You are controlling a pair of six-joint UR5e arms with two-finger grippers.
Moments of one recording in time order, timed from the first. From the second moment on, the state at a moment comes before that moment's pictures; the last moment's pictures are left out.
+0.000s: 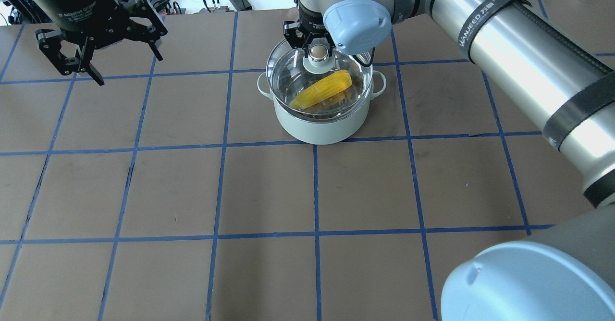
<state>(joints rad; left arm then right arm) -1.54 -1.58 -1.40 -1.73 1.62 -0.39 1.89 -1.07 1.26 -1.94 -1.59 0.28</state>
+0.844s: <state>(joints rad) -1.55 -1.55 -1.40 -1.72 1.62 0.03 1.89 -1.07 1.29 -1.96 -1.58 0.30</state>
